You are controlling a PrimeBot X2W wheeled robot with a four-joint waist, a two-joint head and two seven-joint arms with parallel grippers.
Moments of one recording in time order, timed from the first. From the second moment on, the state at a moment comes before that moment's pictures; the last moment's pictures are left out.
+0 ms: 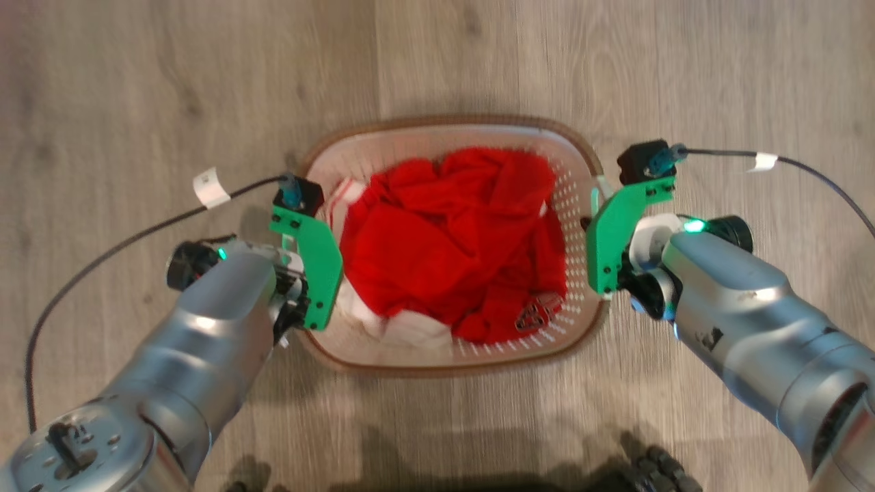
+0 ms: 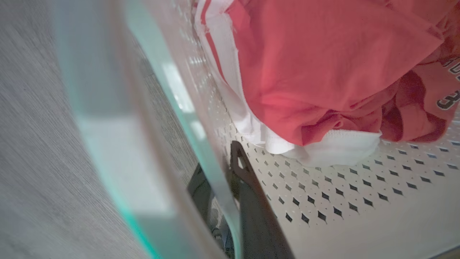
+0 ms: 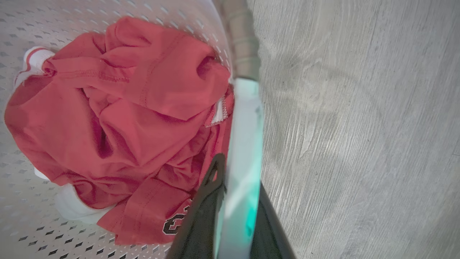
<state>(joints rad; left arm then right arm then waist) -0.93 0.07 -1.28 1.23 -1.03 -0.12 0.33 -0.98 -0.18 1.28 1.06 1.26 0.12 0.08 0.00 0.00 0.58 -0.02</state>
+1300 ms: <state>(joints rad) -1.05 0.05 -1.25 1.24 -1.00 0.01 0.11 -1.13 -0.13 1.27 1.18 1.16 0.12 -0.18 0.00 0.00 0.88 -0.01</state>
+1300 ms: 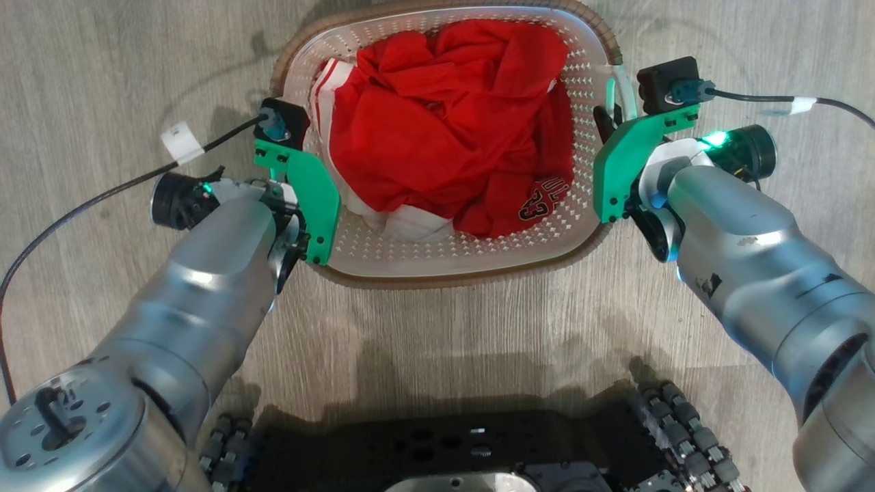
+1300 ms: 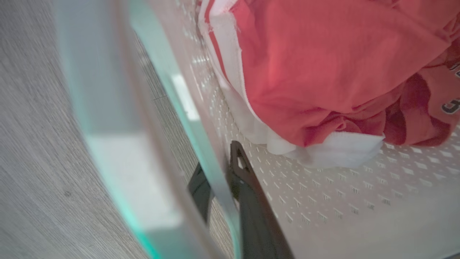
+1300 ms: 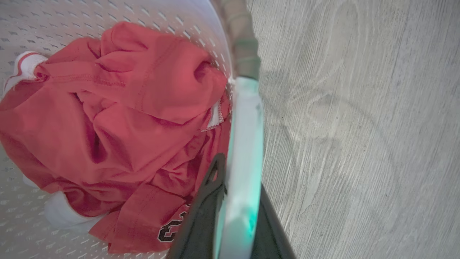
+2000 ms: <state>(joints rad) -1.06 0.05 -1.26 1.24 -0.99 0.02 0.07 -1.13 -0.13 1.27 1.18 1.17 0.12 -0.16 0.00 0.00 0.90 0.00</state>
